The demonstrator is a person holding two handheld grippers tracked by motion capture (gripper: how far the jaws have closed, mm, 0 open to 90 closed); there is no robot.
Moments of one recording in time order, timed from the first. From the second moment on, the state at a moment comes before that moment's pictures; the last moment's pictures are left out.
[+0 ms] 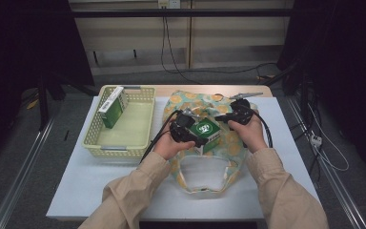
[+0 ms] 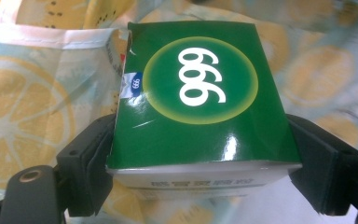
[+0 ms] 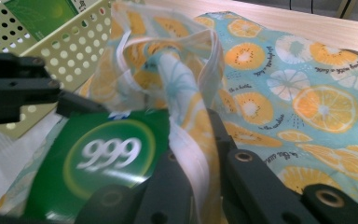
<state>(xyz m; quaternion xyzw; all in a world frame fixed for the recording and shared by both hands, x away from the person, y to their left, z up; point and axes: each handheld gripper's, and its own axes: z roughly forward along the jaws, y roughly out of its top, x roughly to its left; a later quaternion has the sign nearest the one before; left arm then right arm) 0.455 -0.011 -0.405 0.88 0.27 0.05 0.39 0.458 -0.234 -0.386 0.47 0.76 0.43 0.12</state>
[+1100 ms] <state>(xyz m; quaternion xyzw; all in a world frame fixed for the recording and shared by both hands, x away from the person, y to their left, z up) 0.469 -0.010 -0.386 0.86 0.28 0.06 0.42 0.467 -0.233 -0.392 0.49 0.75 0.43 0.12</state>
